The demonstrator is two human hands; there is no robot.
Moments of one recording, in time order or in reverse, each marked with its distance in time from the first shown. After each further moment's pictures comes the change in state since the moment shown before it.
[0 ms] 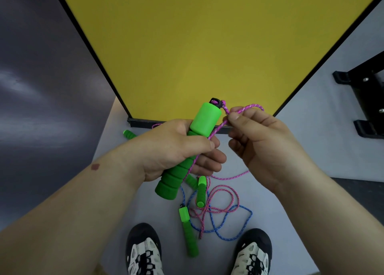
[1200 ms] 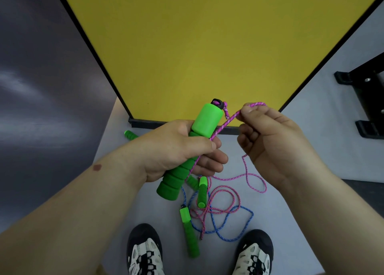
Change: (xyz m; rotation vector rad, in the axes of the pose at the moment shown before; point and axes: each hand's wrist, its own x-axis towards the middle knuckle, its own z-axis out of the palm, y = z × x) left_hand -0.001 0.000 0.000 -0.001 -0.006 -0.001; right_hand 0.002 -0.006 -0.004 0.090 0.096 -0.011
